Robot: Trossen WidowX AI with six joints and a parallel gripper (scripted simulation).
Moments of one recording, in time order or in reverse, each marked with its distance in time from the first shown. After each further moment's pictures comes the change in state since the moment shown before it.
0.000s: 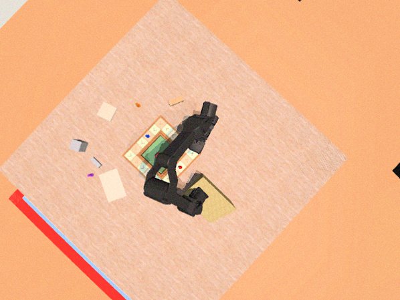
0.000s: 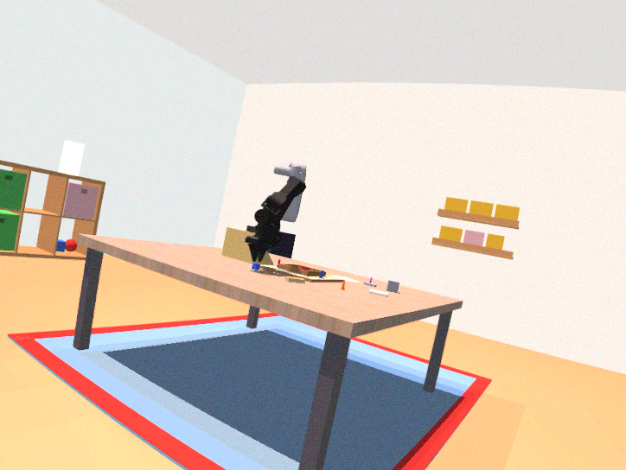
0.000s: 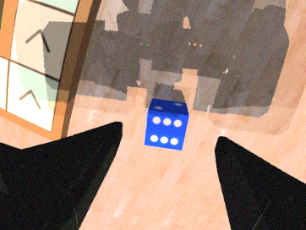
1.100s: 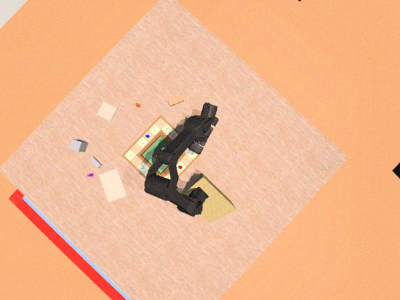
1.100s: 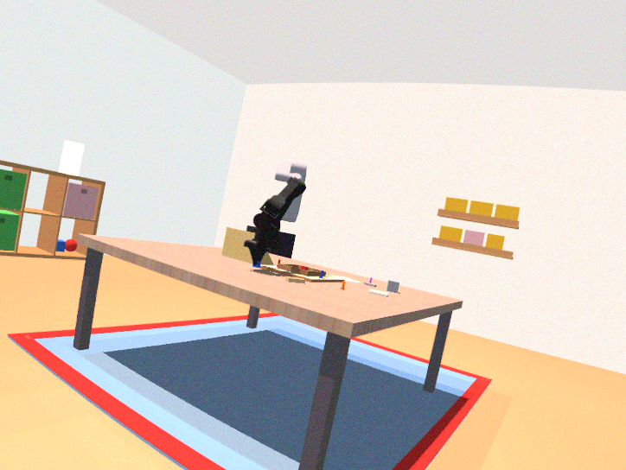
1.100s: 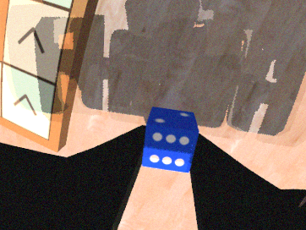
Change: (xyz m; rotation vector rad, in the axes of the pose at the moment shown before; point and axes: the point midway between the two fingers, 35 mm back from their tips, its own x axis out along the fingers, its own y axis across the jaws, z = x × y) arm 0.013 0.004 -0.001 0.014 0.001 0.027
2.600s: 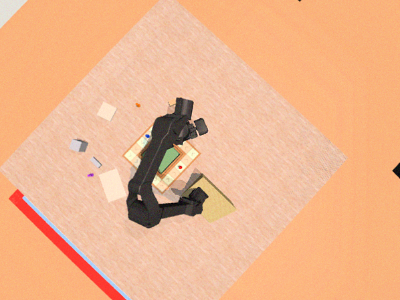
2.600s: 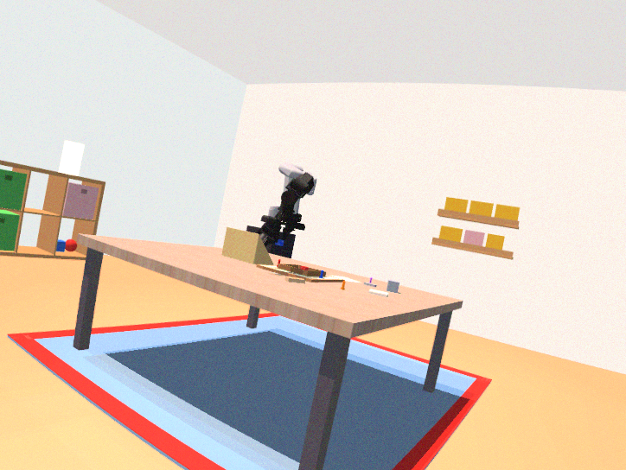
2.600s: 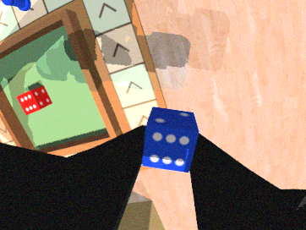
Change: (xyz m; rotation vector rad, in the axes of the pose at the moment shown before) arm -0.103 0.049 0.063 0.681 -0.010 -0.039
